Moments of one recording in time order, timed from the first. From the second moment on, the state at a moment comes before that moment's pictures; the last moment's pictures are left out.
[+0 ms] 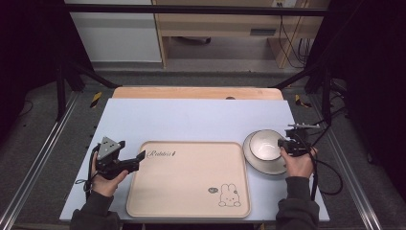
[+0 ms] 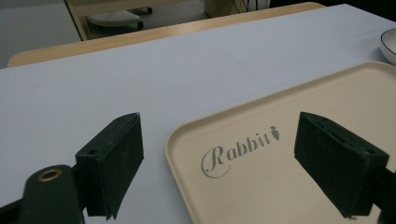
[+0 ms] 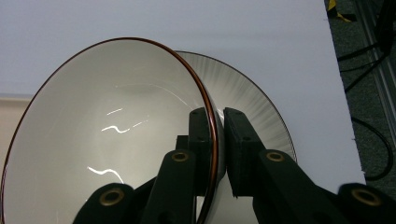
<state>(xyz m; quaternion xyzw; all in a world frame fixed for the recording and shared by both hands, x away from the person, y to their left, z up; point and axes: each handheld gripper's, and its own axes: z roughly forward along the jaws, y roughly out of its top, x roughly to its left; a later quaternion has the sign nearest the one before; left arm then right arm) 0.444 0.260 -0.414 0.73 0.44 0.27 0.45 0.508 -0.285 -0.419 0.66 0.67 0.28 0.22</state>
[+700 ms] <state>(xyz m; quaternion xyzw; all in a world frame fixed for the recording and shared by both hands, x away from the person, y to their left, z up) 0.442 0.259 -0.413 0.73 0.44 0.27 0.45 0.497 -0.277 -0.396 0.64 0.67 0.32 0.22</state>
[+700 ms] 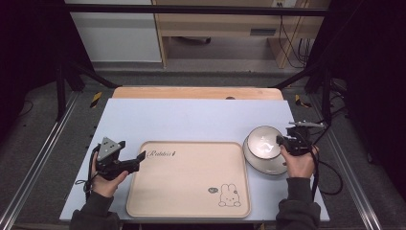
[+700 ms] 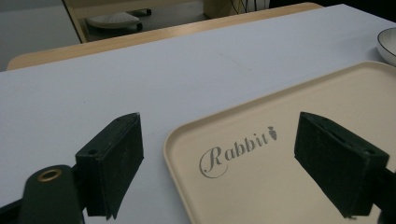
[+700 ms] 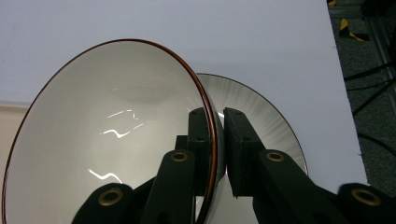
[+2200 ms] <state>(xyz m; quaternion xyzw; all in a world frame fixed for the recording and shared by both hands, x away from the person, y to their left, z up) 0.442 0.258 -0.413 0.73 0.44 0.27 0.45 0.480 -0.214 -0.364 0.54 0.72 0.39 0.20</state>
